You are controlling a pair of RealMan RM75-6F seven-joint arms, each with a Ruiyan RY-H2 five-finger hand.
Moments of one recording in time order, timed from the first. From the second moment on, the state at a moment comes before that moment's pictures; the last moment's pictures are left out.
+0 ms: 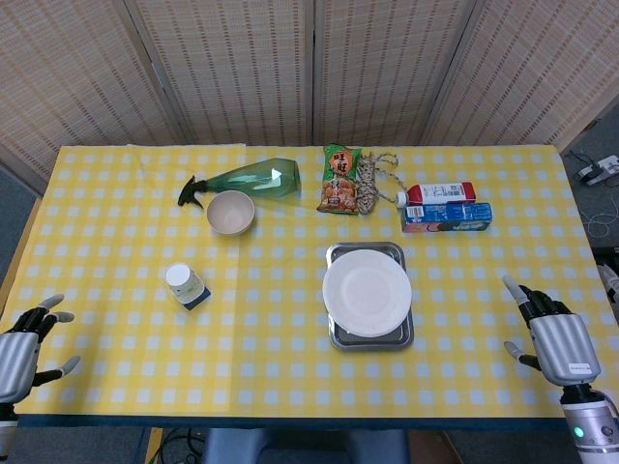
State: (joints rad) left arm -0.08 -1.11 -0.03 -1.62 1.50 1.49 0.06; right arm 0.09 -1.13 0.03 -1.63 -1.57 1.47 -0.19
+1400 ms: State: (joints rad) left arm -0.05 -1.05 -0.05 -1.64 1.50 1.55 -0.08; right arm 0.35 -1.58 0.04 -1.28 -1.67 1.25 -0.41
